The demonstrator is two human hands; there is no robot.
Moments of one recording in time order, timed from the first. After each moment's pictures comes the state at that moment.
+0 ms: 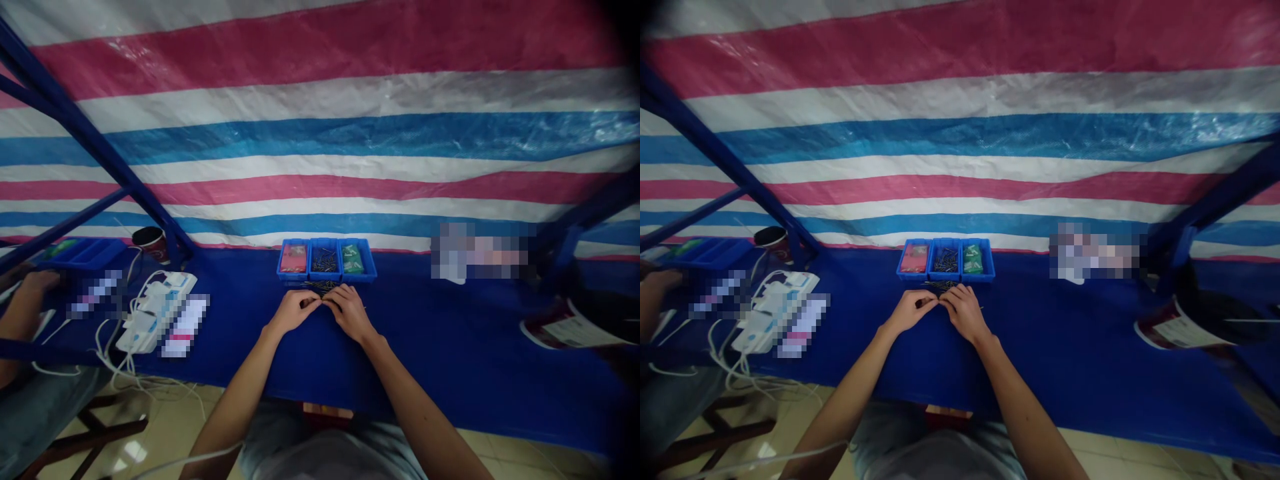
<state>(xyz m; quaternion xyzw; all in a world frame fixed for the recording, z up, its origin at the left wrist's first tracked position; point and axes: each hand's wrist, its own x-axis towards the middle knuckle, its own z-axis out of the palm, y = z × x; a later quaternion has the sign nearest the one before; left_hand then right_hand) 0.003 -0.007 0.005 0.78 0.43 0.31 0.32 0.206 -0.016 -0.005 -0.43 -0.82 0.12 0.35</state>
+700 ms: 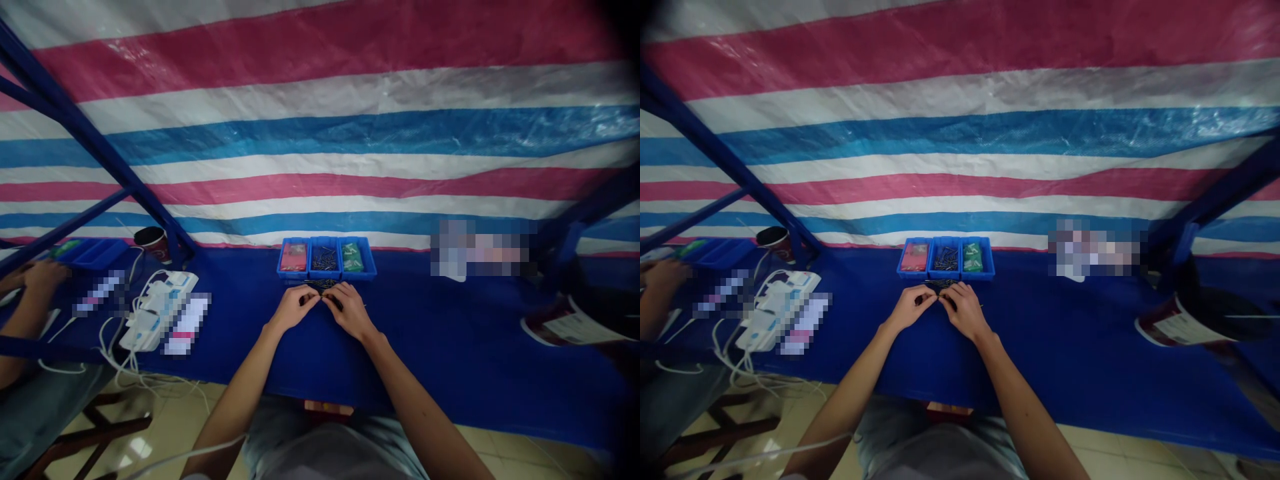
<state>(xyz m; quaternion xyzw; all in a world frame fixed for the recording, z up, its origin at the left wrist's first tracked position) 0.004 -0.006 0.007 0.78 0.43 0.35 0.30 0.205 -0.016 -0.005 -0.44 -0.81 0.14 0.37</state>
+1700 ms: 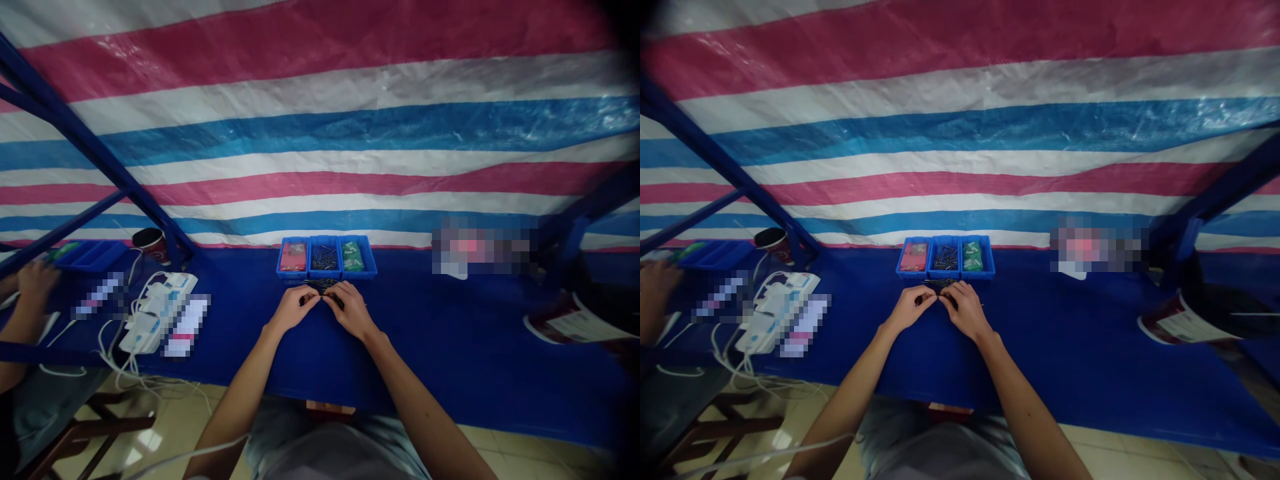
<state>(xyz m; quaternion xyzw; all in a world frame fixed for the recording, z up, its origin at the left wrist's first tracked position) 0.003 -0.005 0.006 0.78 0.43 0.34 0.30 0.206 -0.015 -0.003 -0.43 -0.79 0.16 0.40</state>
